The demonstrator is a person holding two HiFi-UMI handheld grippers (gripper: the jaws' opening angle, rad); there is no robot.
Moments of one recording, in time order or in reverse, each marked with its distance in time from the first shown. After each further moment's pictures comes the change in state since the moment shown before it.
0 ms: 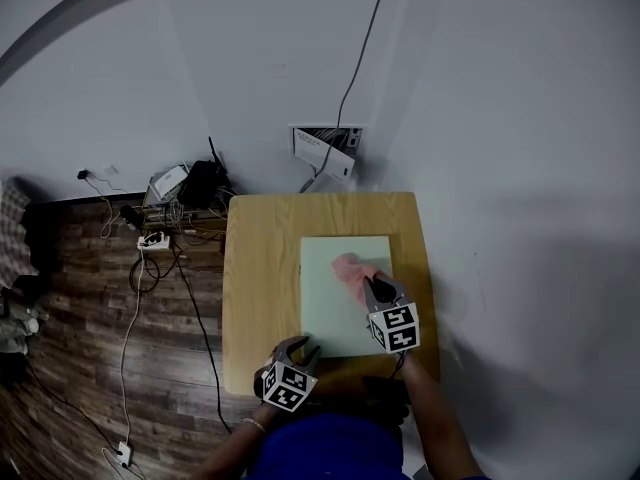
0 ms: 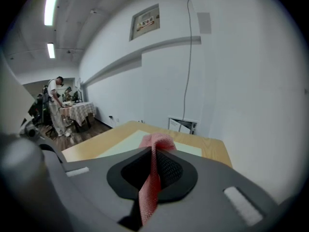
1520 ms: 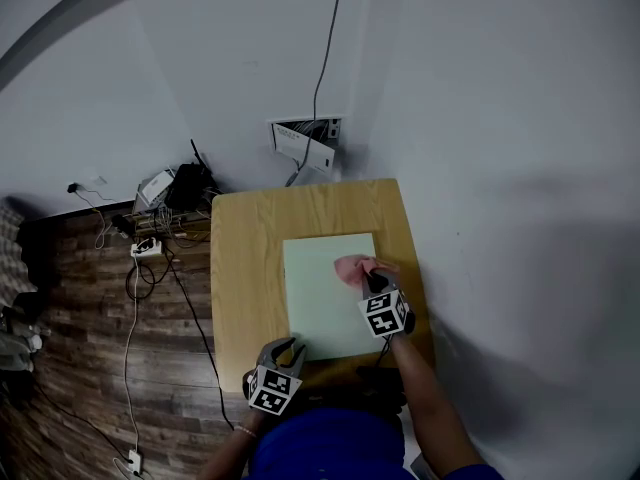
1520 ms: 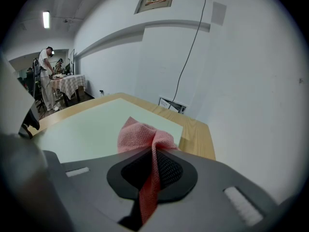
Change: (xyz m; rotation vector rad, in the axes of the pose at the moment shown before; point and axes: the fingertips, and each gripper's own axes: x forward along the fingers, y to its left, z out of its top) left arm -0.017 -0.012 -0.007 -0.019 -0.020 -0.001; right arm 0.006 -0.042 -0.077 -0.146 0.237 -0.144
